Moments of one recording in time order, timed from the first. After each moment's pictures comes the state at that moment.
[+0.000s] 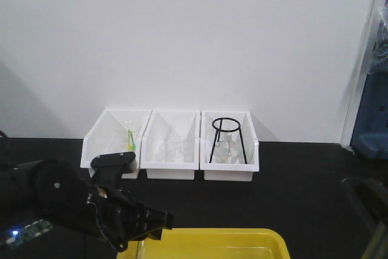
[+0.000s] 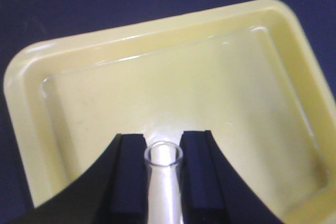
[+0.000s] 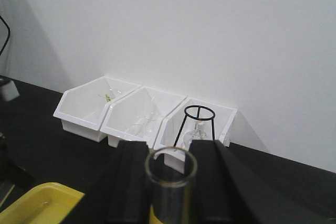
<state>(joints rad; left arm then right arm) -0.43 1.68 -1.21 -0.43 0.61 -0.02 0.41 0.64 -0.58 -0.39 0.06 0.29</state>
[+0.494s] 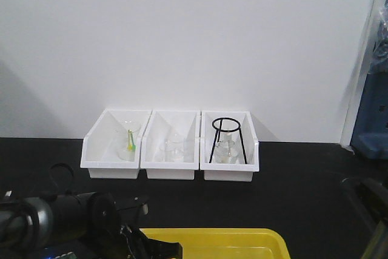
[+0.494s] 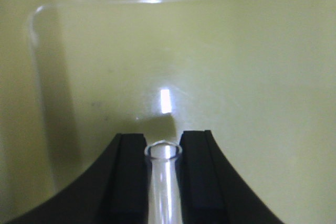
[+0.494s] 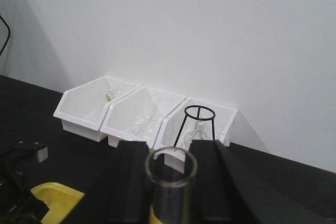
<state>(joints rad) -0.43 1.97 -1.25 -0.43 0.59 -0.17 0.41 0.64 -0.58 -0.39 0.06 0.29</state>
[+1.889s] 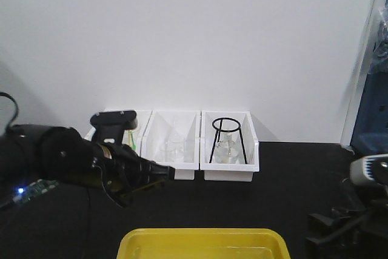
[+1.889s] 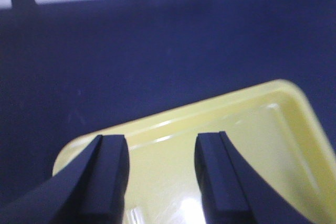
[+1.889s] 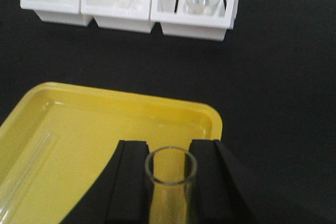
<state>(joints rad) -0.43 1.66 -1.39 -0.20 0.58 -0.16 0.41 1.03 -0.76 -0.17 0.39 0.33</state>
